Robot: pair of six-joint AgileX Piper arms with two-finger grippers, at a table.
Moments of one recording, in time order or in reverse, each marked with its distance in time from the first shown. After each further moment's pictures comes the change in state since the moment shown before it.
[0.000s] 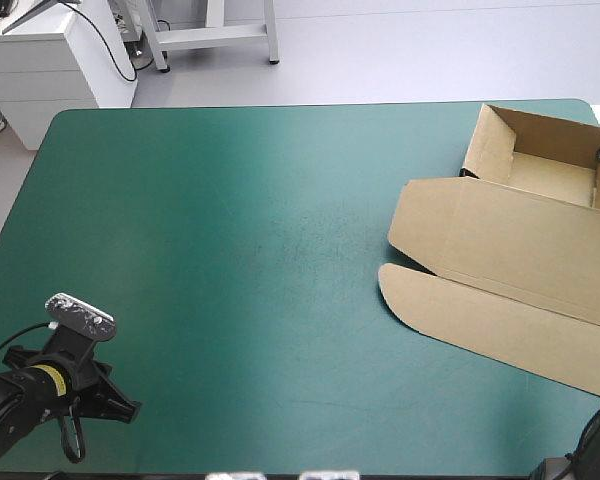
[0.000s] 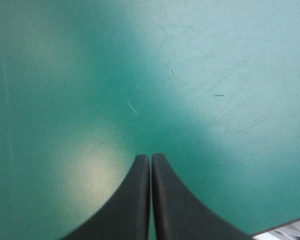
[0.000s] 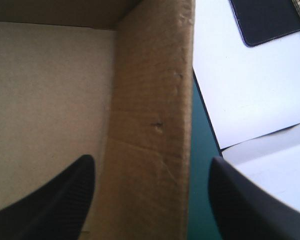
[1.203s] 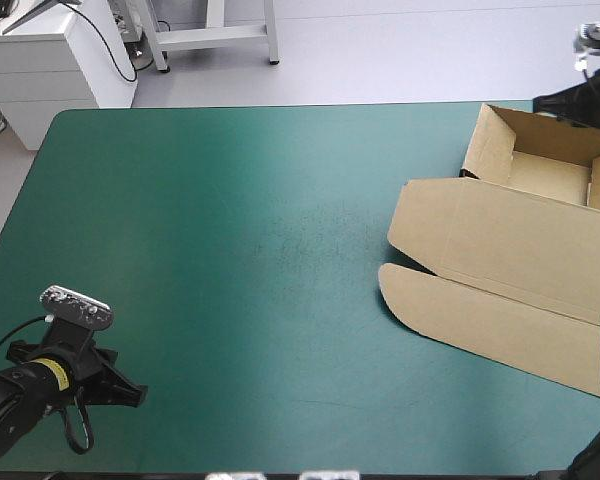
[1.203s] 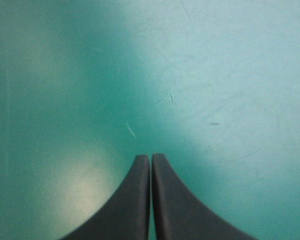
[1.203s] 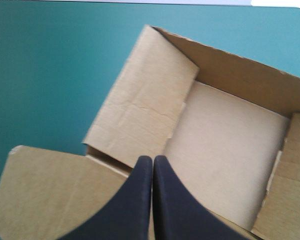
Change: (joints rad) left arm 0.000 0.000 0.000 0.001 -0.082 -0.074; right arm 0.219 -0.328 0.005 0.265 0.104 -0.144
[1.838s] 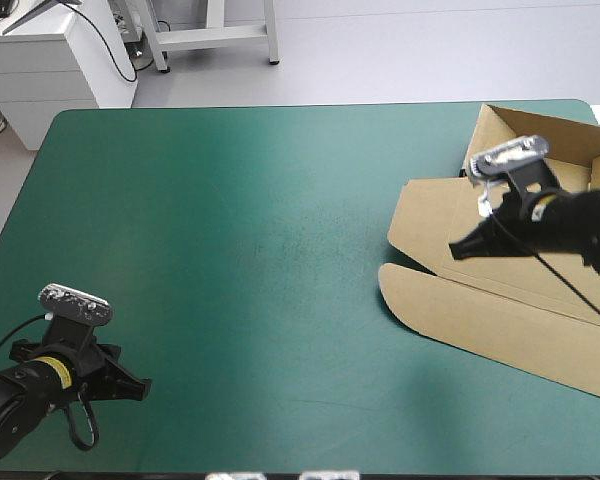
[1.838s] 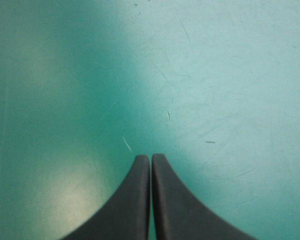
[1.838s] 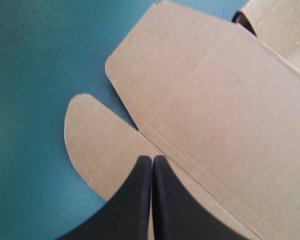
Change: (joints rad) left arm 0.000 0.000 0.015 -0.001 -0.046 -0.049; right arm 0.455 -0.642 0.787 -0.227 -0.119 0.104
